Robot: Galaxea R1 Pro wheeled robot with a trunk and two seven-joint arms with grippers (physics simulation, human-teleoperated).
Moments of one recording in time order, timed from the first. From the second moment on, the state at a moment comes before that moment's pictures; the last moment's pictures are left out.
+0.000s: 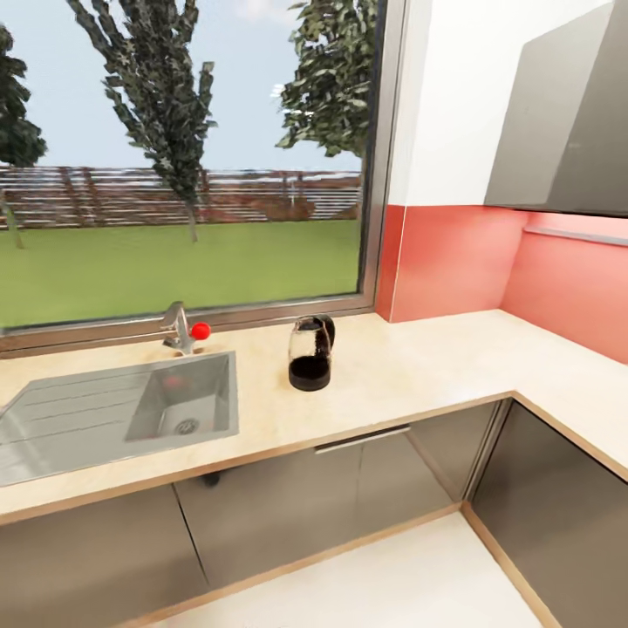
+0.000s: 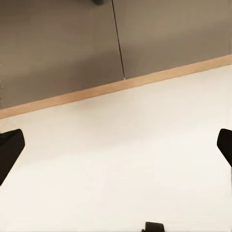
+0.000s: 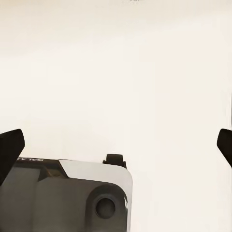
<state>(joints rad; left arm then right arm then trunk) -0.17 0.12 -0.11 -0.27 0.15 -0.36 0.06 -0.27 -0.05 0.20 -0.03 -0.16 -0.24 0.05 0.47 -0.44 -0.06</state>
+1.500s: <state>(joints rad) -0.17 0.12 -0.10 -0.27 0.15 -0.36 0.06 -0.27 -0.05 0.20 -0.03 -0.16 -0.24 0.05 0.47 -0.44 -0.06</state>
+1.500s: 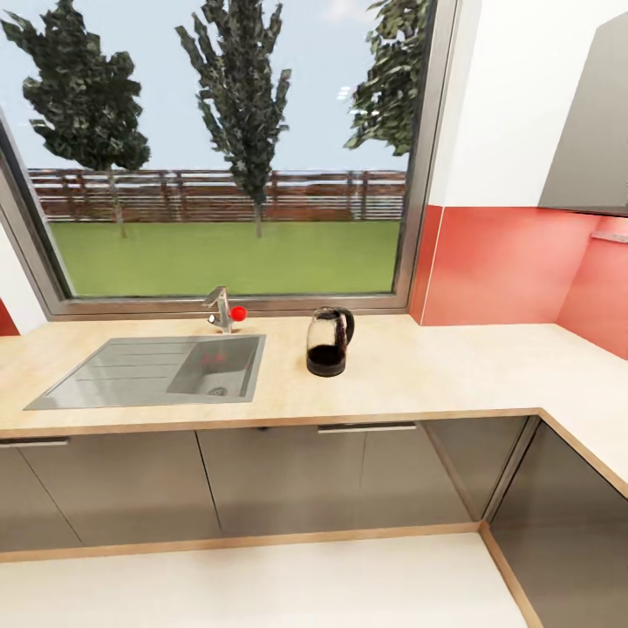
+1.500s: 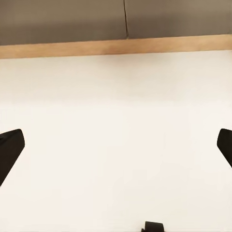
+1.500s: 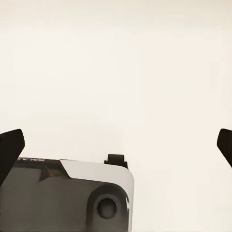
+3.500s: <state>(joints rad) -0.14 0.14 -0.10 0.04 0.15 -0.34 0.22 -0.46 -0.05 0.12 -1.10 -0.16 0.05 0.06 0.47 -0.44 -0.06</state>
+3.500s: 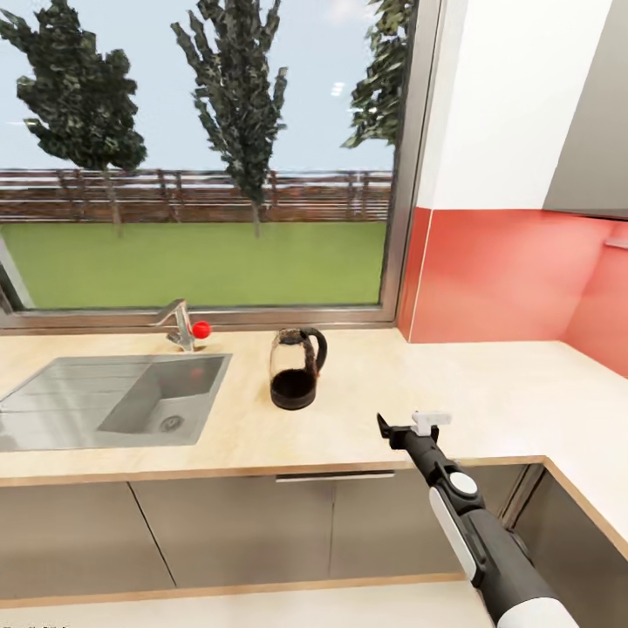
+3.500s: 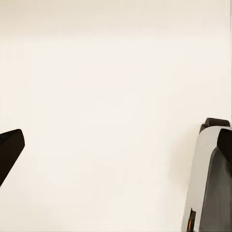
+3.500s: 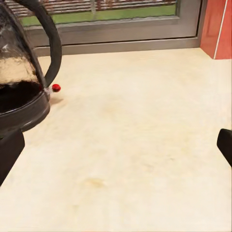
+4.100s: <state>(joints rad) -0.13 0.13 -0.10 0.04 0.15 -0.34 0.22 -0.45 -0.05 0.12 -1.10 -0.16 0.05 0.06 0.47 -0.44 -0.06</state>
